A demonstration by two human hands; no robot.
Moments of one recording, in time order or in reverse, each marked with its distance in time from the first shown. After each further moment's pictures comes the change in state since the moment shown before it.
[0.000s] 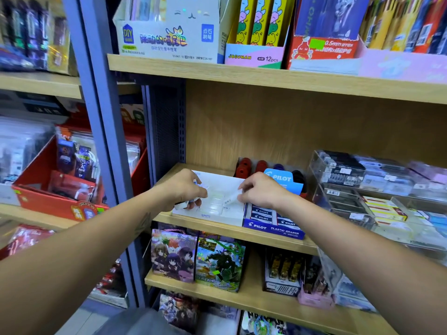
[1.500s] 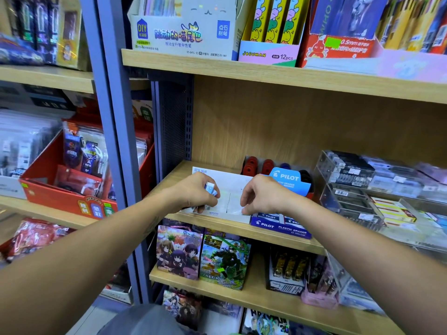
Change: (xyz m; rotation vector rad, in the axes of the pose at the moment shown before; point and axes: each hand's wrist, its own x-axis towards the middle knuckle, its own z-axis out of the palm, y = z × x) left_hand -0.005 -0.010 0.002 0.093 -0.100 0.174; right_hand -0.009 -0.012 0.004 -0.201 -0.107 -0.135
